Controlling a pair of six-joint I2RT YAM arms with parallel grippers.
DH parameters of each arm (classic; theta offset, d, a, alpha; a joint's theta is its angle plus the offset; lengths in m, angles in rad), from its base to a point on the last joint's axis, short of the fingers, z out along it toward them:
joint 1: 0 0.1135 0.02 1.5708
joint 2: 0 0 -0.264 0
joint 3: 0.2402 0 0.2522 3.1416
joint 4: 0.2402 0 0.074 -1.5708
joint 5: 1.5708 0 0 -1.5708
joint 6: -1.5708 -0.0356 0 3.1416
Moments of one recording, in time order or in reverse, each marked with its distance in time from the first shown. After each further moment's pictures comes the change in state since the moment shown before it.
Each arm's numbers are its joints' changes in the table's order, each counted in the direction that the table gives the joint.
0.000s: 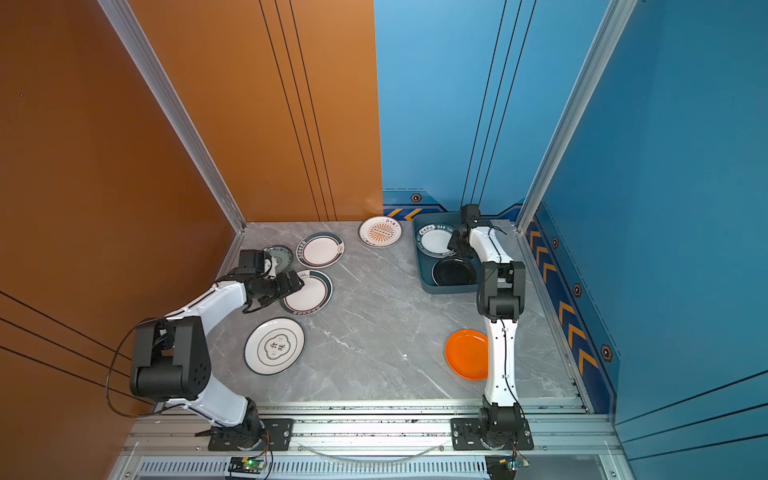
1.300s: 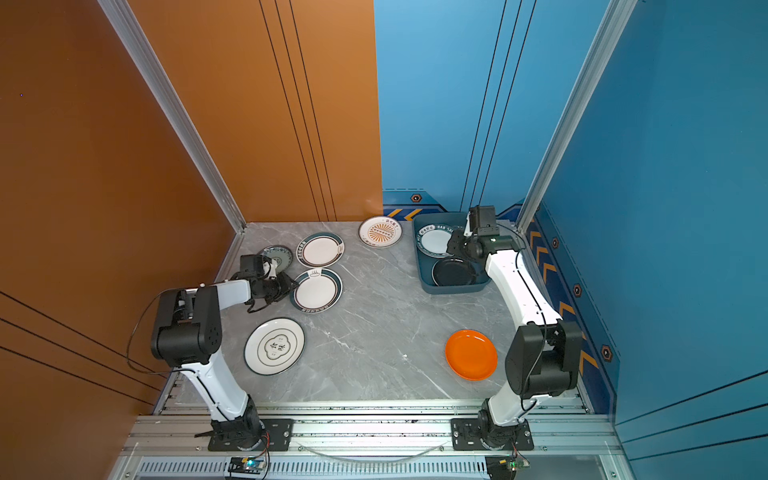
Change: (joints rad) left arm 0.083 -0.254 -0.006 -0.302 0.199 0.069; right arm 0.087 0.812 -0.693 -0.179 -0.133 0.021
